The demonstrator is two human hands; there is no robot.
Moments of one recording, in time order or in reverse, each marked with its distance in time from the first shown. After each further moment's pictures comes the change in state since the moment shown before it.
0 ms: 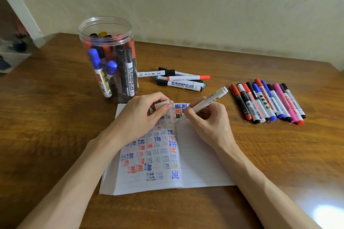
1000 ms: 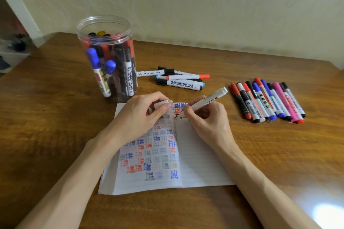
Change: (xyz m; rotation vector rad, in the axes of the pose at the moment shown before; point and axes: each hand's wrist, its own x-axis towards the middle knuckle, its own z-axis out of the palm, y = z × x) left_hand 0.001 -0.003 0.002 0.020 0.002 0.005; right_hand 0.000 0.000 0.000 -0.017 0.004 -0.002
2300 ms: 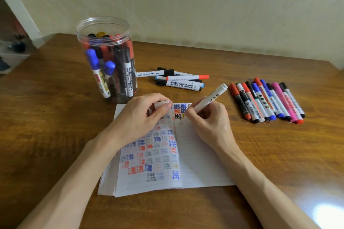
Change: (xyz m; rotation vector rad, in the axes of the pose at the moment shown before) left_hand 0.000 0.000 0.000 -0.037 0.000 0.037; right_hand -0.001 0.000 -0.003 0.009 0.003 0.043
